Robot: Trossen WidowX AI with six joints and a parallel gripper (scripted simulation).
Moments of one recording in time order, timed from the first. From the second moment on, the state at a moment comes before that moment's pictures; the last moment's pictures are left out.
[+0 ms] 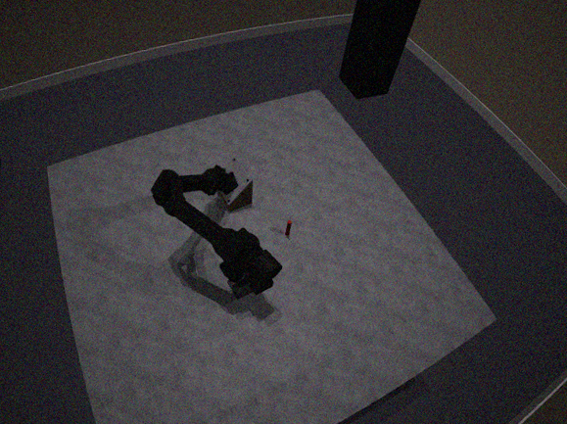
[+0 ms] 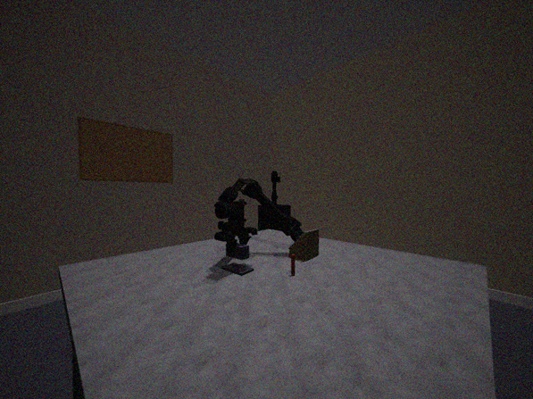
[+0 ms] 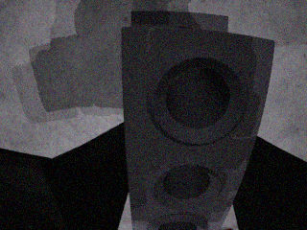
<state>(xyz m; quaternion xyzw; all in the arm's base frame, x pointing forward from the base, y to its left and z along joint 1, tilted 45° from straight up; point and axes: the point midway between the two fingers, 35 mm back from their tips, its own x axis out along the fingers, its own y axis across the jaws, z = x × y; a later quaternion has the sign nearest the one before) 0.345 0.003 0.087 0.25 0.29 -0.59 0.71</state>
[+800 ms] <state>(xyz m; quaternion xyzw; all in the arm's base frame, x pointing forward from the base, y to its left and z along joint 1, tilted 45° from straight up) 0.350 -0.013 0.072 0.25 0.29 -0.59 0.71</state>
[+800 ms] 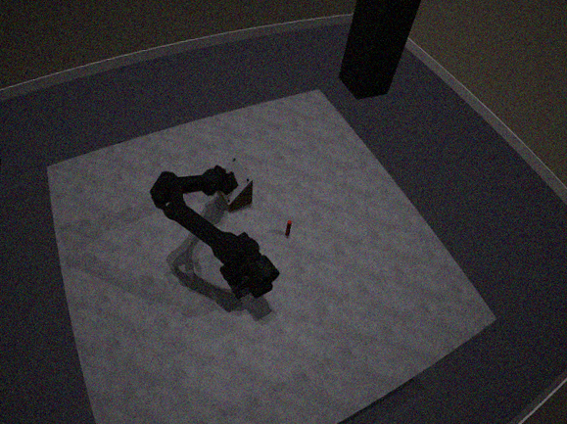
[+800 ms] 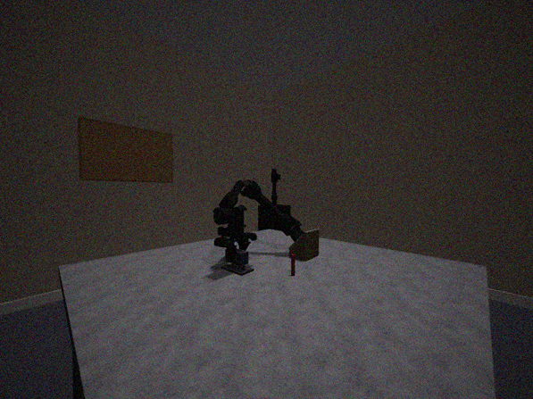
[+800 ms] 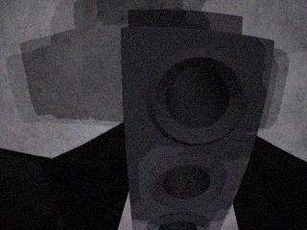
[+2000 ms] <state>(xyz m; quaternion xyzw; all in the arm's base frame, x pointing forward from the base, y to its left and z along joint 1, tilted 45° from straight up) 0.350 -0.021 0.064 0.25 0.29 -0.59 0.71</state>
